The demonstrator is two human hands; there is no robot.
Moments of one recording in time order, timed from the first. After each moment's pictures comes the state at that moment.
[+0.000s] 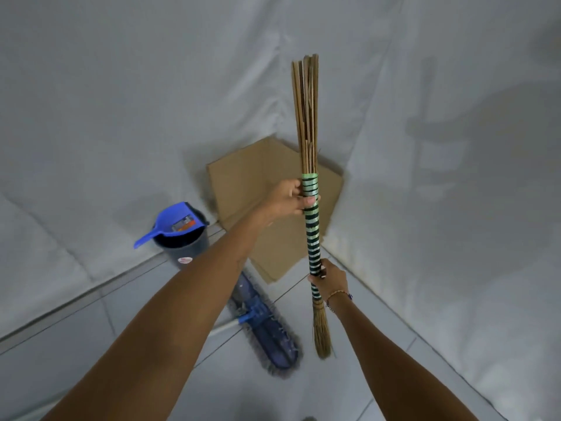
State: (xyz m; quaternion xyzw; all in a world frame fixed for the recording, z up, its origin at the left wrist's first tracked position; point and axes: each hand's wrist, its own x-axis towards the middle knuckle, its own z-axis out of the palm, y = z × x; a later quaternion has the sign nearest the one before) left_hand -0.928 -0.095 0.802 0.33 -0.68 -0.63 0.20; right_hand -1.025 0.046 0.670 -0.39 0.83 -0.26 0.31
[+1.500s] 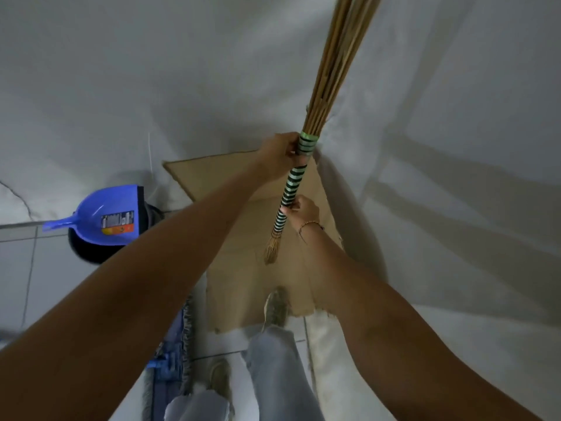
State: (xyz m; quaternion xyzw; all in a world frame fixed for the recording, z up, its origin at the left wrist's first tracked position) left_hand -1.207 -0.803 0.618 0.61 -0.62 -0.44 0.24; right_hand -1.318 -0.745 0.524 -0.50 0.71 -0.14 0.47
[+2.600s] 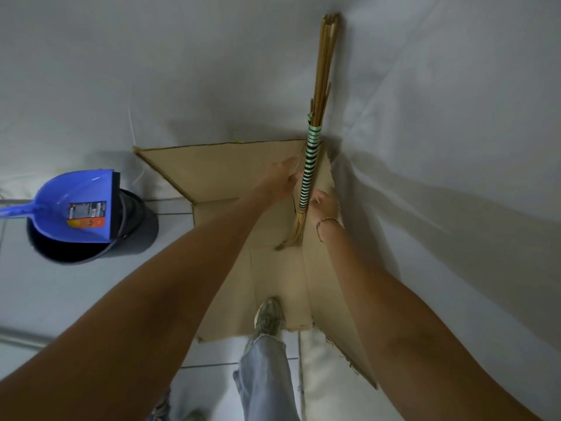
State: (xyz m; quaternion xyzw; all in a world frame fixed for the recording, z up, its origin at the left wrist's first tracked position) left_hand -1.220 -0.856 0.451 0.67 -0.62 -0.39 0.11; right_hand -1.343 -0.837 0.406 -0.49 0.75 -0.09 0.44
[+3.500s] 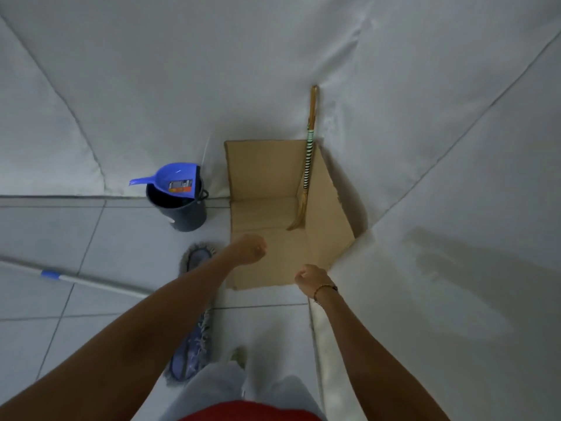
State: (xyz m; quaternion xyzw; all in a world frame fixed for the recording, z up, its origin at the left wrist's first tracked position) left_hand -1.165 -0.275 0.631 0.63 -0.70 -0.33 -0.03; right_hand -1.372 -0.250 0.641 -0.62 0.67 0.07 0.41
